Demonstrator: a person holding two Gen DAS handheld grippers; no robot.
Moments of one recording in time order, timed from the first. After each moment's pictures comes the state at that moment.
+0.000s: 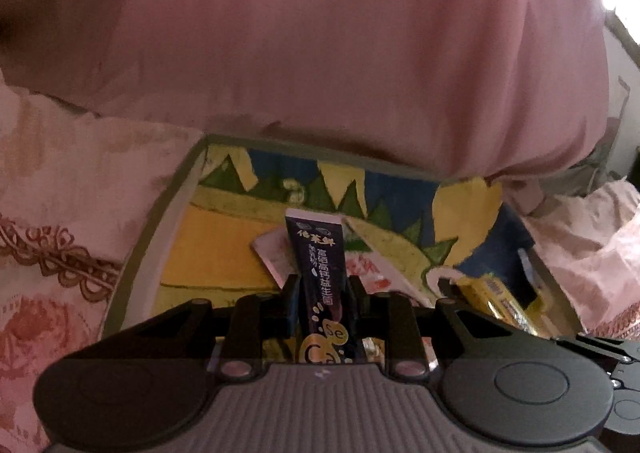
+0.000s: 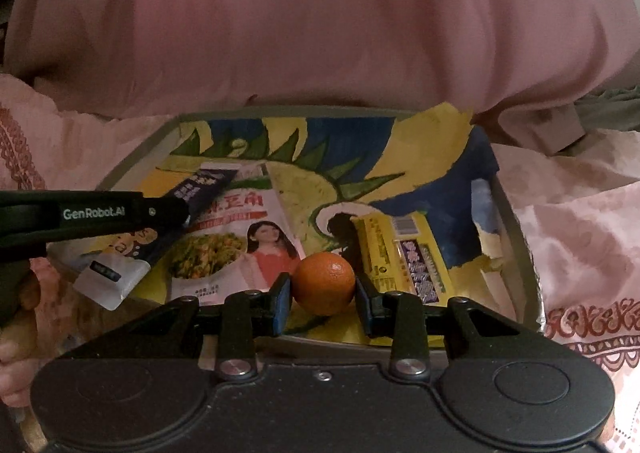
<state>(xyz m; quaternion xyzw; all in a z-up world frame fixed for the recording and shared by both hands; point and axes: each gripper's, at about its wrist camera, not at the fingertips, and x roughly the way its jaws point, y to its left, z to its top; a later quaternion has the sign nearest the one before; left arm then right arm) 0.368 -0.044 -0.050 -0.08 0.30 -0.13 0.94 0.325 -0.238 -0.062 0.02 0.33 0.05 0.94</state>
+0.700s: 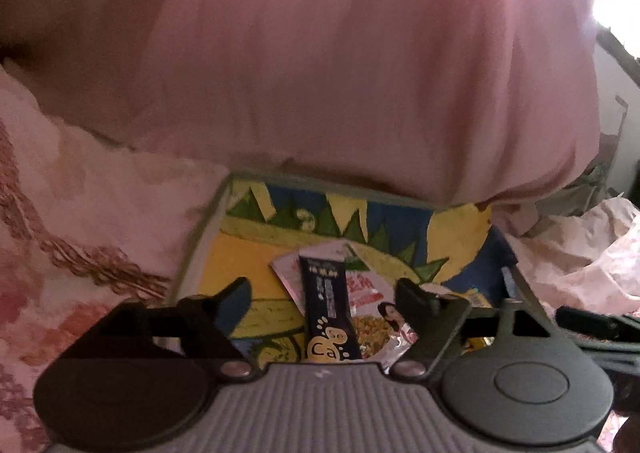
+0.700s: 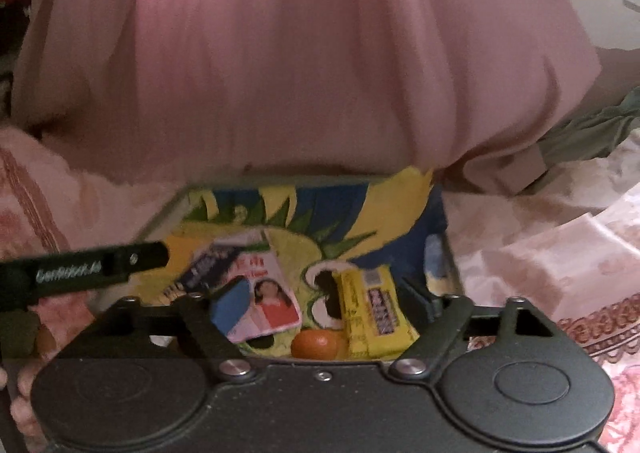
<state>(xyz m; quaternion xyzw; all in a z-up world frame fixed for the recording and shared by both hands) 0.319 -0.031 -0.011 -0.07 0.25 -0.09 0.96 0.276 -0.263 0.003 0.06 0.26 0.04 0.96</state>
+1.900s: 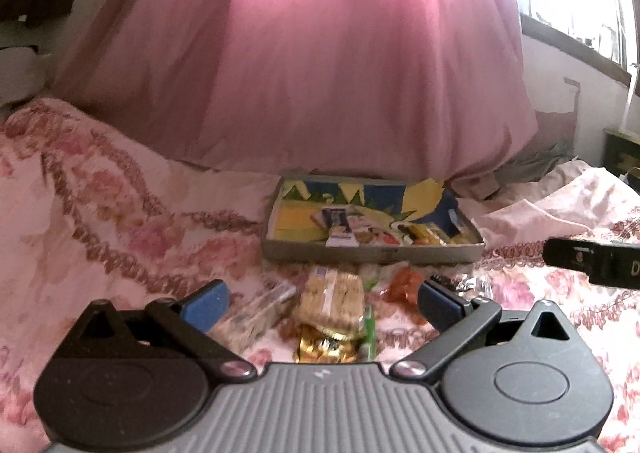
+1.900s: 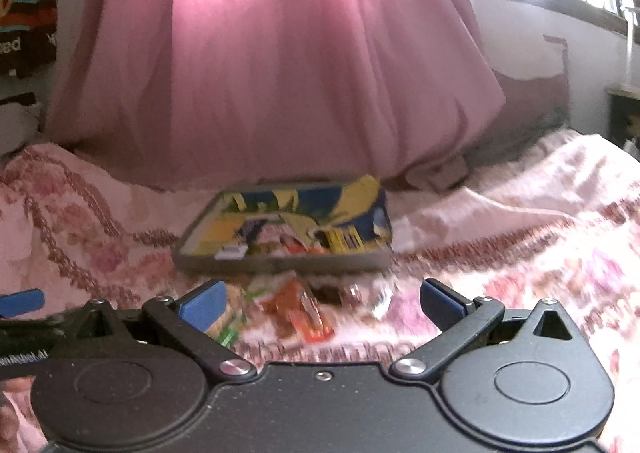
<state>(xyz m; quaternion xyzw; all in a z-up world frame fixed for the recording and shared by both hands) 0.042 -0.020 0.030 -0.01 0.21 -0.05 0.98 0.029 -0.251 0.054 0.06 0.22 0.00 0.97</state>
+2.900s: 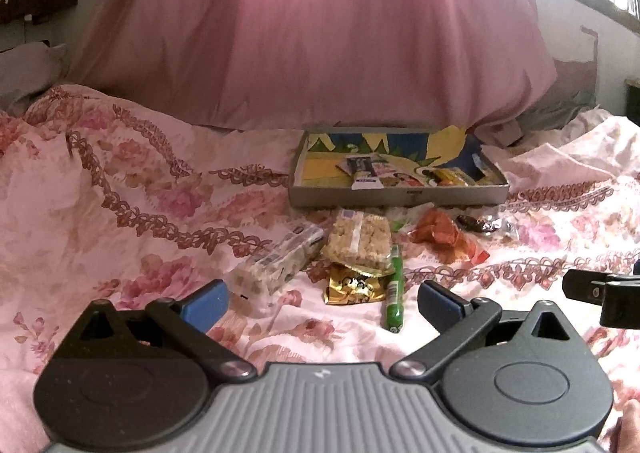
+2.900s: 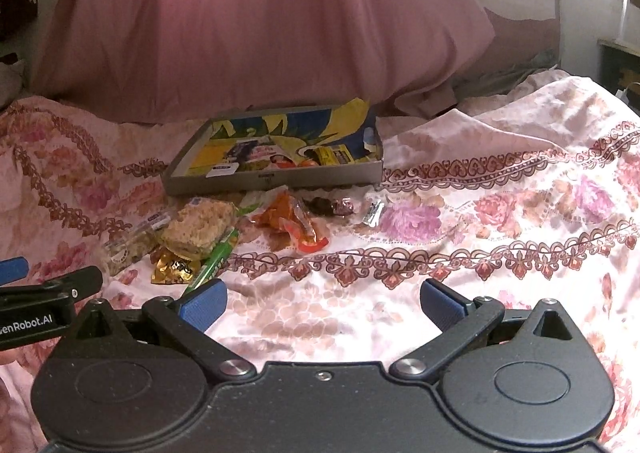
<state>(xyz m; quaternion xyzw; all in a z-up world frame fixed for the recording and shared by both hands) 0.031 -0.026 0.014 0.03 0.27 0.00 0.96 0.013 -0.240 0.022 0.06 0.31 -0.01 0.95</state>
